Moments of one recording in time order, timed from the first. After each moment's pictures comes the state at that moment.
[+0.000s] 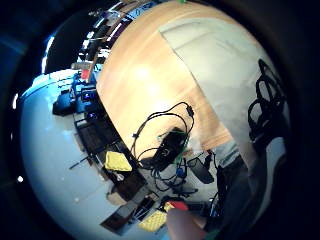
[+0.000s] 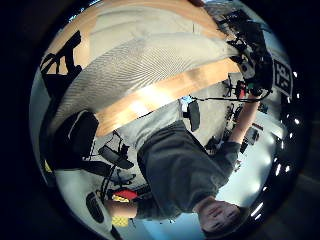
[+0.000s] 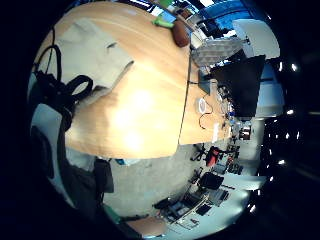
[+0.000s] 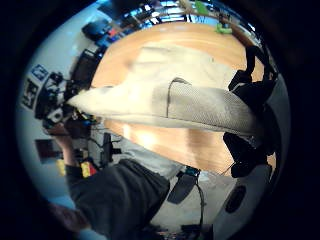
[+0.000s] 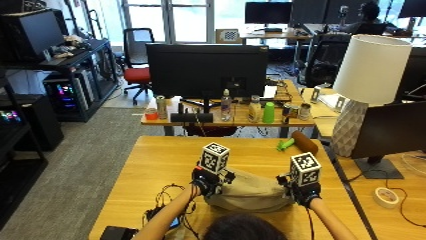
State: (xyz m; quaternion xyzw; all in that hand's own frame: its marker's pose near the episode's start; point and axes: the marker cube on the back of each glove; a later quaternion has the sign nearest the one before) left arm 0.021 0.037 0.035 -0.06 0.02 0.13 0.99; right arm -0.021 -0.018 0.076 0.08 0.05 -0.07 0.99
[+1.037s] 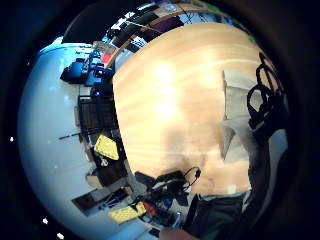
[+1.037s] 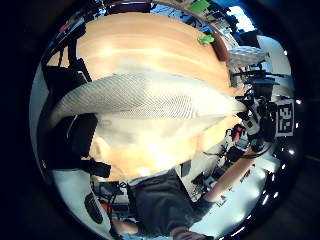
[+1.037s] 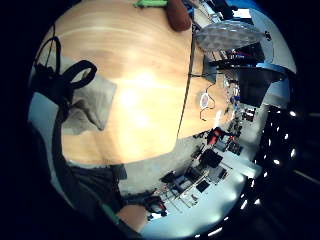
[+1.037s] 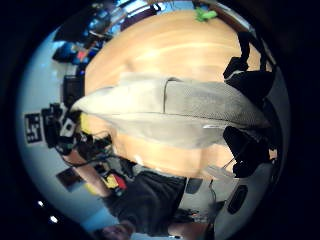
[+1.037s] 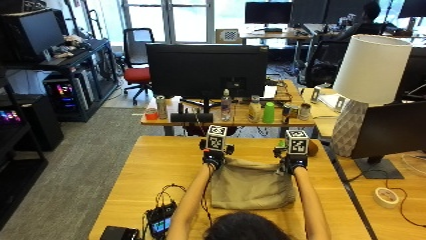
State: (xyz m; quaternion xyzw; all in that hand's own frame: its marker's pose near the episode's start) left arm -0.010 -0.087 0.006 0.01 0.03 -0.10 0.99; right arm -0.023 -0.117 0.042 -0.16 -0.02 0.10 0.98
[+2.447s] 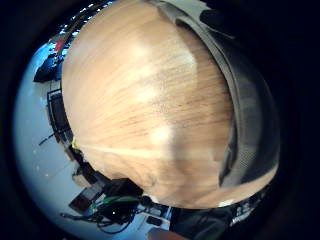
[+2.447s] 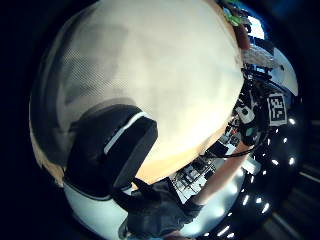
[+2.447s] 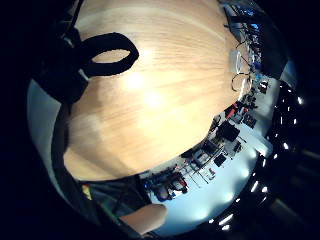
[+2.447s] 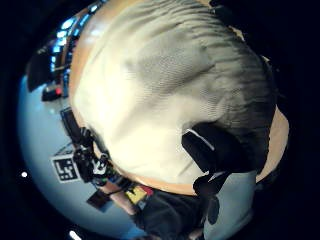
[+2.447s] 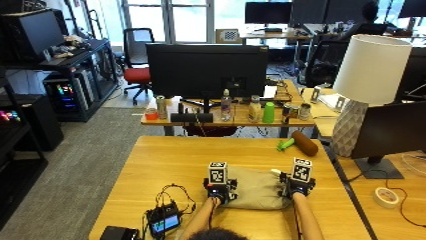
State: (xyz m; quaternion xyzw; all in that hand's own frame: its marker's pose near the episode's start) left arm 0.061 -0.051 0.163 -0.14 0.15 -0.08 0.98; right arm -0.019 -0.071 0.154 -0.19 -0.07 0.18 0.96
